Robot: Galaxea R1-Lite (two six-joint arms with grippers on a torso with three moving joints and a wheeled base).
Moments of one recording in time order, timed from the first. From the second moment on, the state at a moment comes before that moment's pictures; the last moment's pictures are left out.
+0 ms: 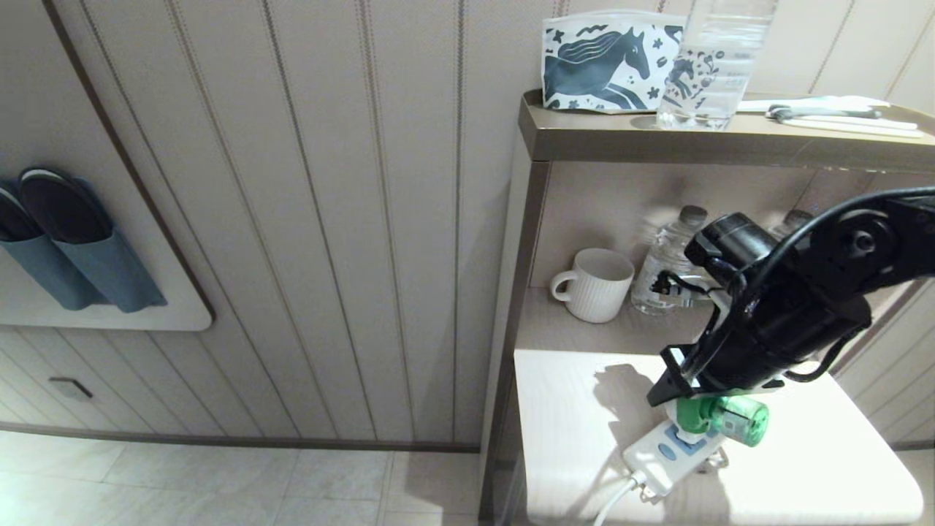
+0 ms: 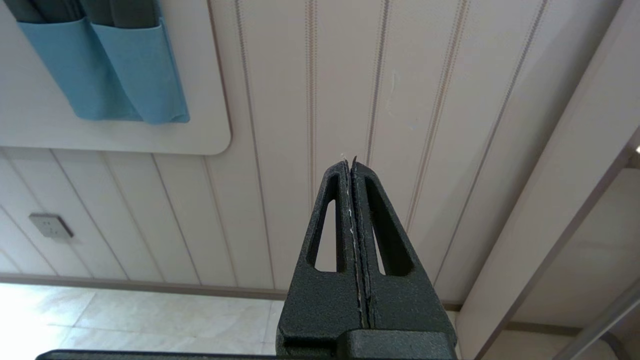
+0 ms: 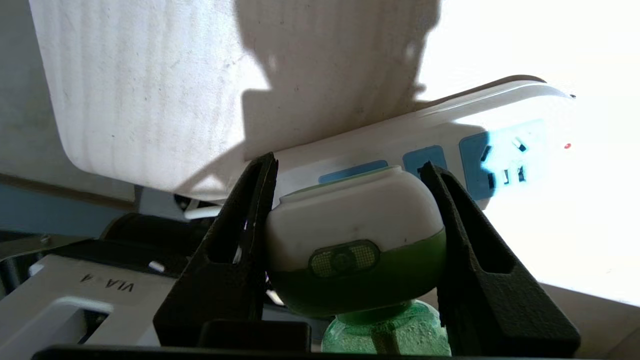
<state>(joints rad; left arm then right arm) 0.00 0.00 0.00 -0.13 0.00 -0.01 0.25 1.77 -1.31 0.74 0.06 0.16</state>
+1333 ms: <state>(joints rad) 0.00 0.00 0.00 -0.13 0.00 -0.01 0.29 1.70 -1.06 0.51 -0.05 0.18</state>
